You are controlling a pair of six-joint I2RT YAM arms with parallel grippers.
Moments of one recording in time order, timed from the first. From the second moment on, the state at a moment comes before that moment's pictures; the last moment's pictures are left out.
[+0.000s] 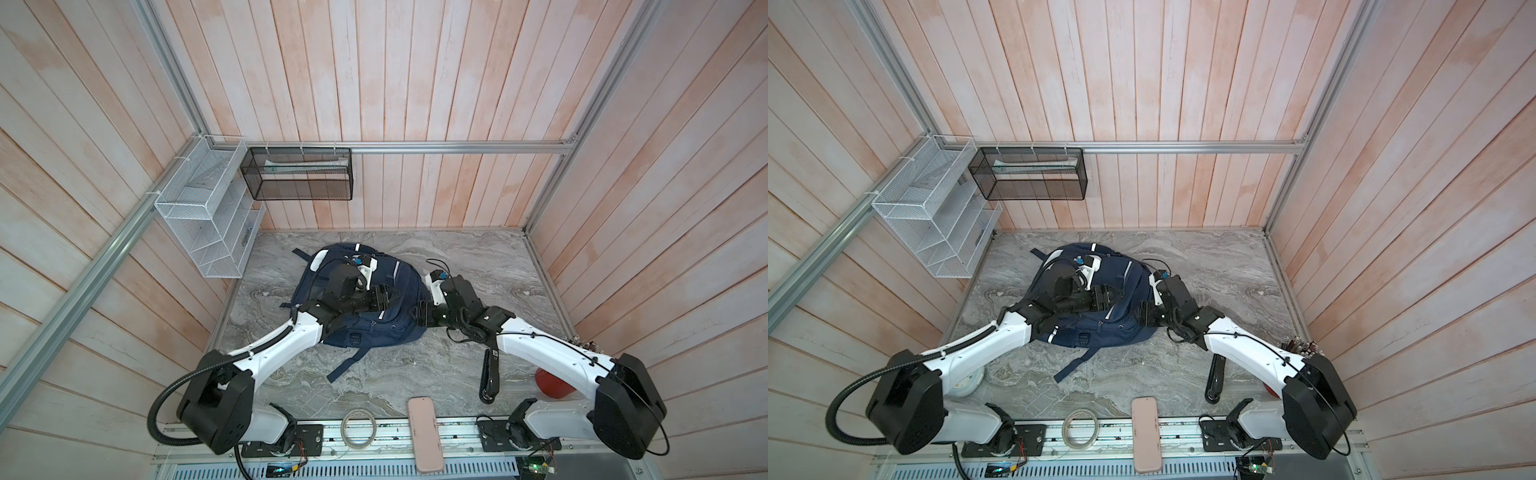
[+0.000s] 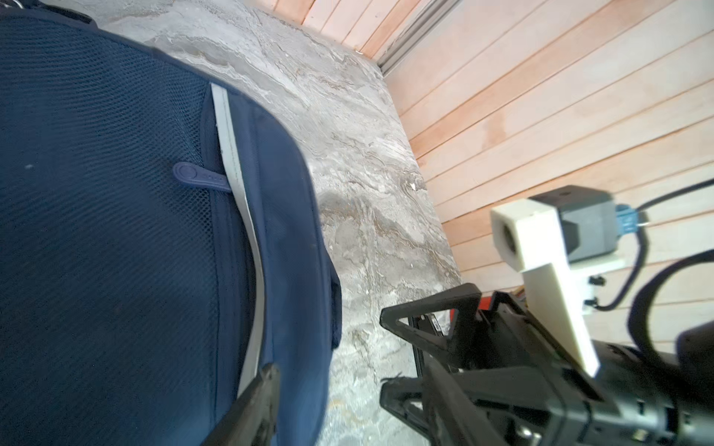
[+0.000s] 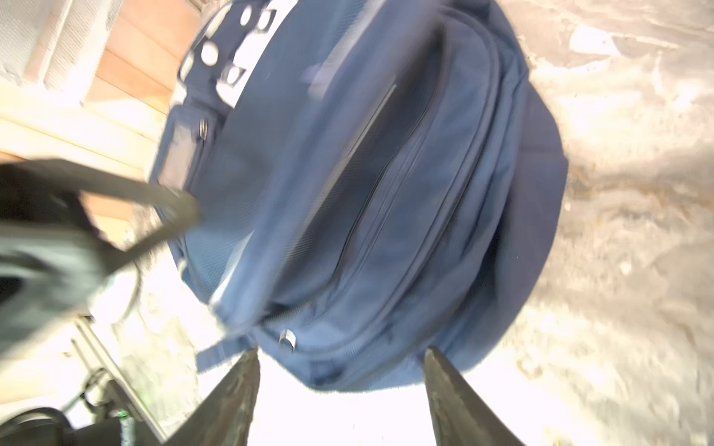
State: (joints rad) left arm -0.56 1.33 0.87 -0.01 0.41 -0.62; right arm 0.76 1.30 0.83 -0.24 -0.07 0.59
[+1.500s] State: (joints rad) left arm -0.38 1.30 0.55 0.18 0.37 -0.73; right arm 1.01 1.58 0.90 -0.19 0.31 0.63
